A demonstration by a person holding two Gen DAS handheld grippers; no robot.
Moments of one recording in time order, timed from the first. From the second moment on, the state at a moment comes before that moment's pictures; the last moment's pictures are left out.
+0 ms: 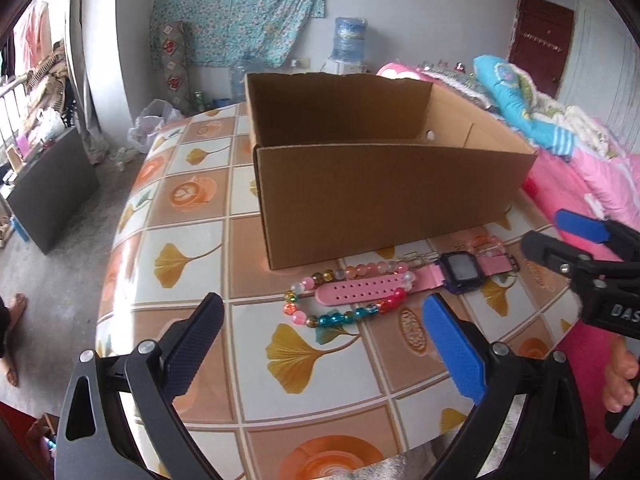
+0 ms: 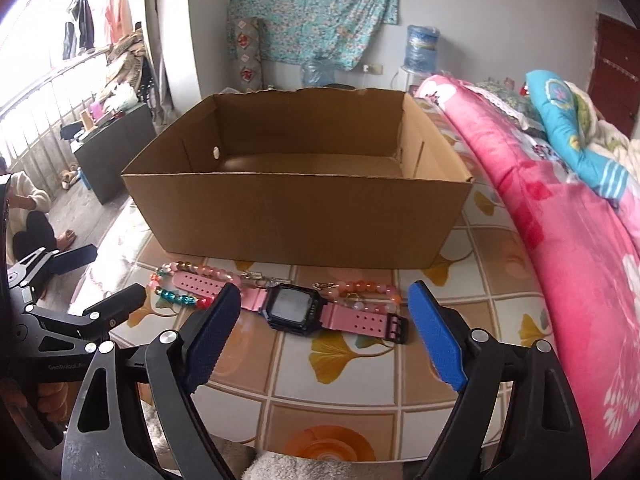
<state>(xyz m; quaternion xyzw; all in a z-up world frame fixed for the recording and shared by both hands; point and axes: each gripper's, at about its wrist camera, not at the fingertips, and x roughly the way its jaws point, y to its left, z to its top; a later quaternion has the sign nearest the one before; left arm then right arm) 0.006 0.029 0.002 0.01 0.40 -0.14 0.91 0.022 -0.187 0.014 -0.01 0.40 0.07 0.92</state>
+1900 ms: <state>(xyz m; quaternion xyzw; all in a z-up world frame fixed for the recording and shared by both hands) 0.033 0.037 -0.014 0.04 0.43 -0.21 0.88 0.041 -0.103 -0.010 -0.03 0.49 0.17 0.86</state>
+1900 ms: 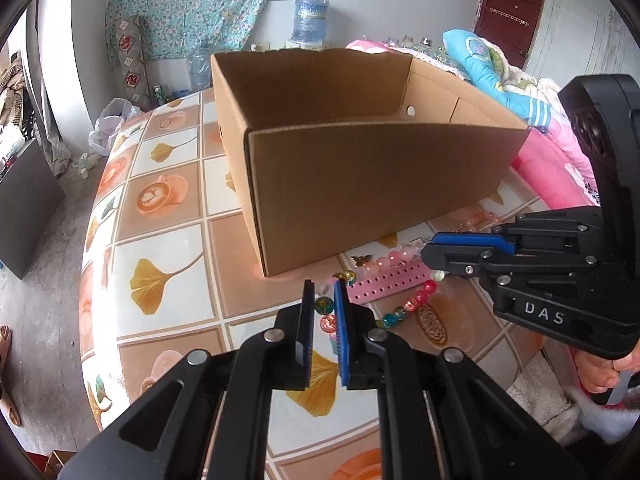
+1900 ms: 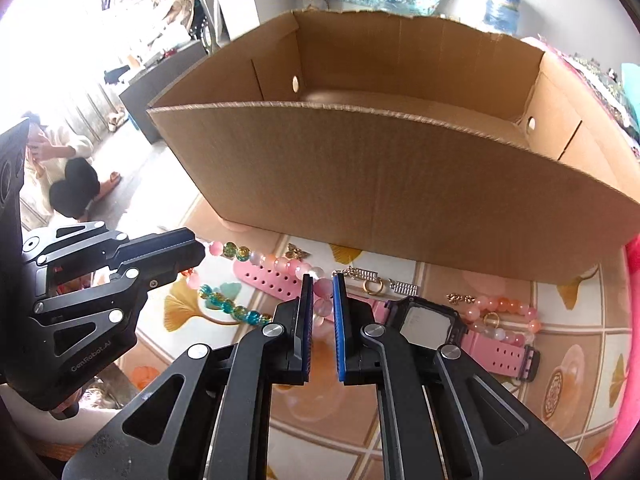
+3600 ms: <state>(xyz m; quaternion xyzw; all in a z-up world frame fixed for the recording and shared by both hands) 0.122 0.048 0.119 0.05 0.34 -0.14 0.93 0.140 -0.186 0.134 0.01 0.38 0.23 0.90</state>
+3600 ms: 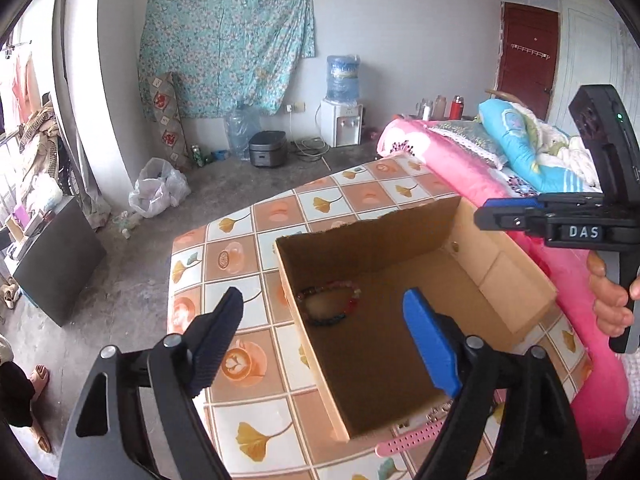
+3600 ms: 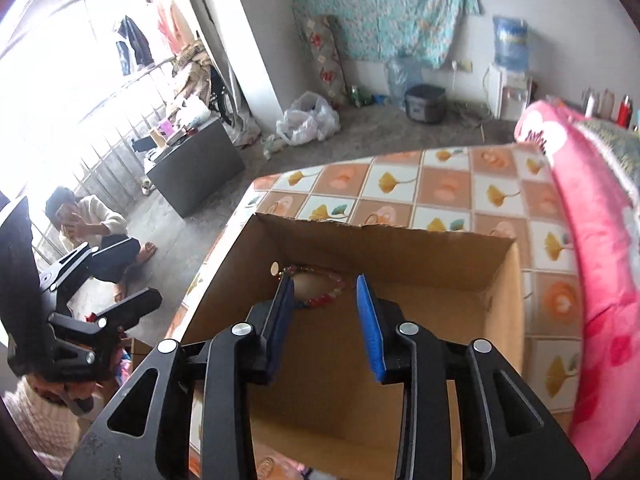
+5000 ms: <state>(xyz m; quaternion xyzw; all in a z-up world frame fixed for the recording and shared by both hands) 0.021 0.005 -0.061 0.08 0.49 -0.13 0.86 0.039 -0.120 -0.036 -0.27 0.49 0.27 0.79</state>
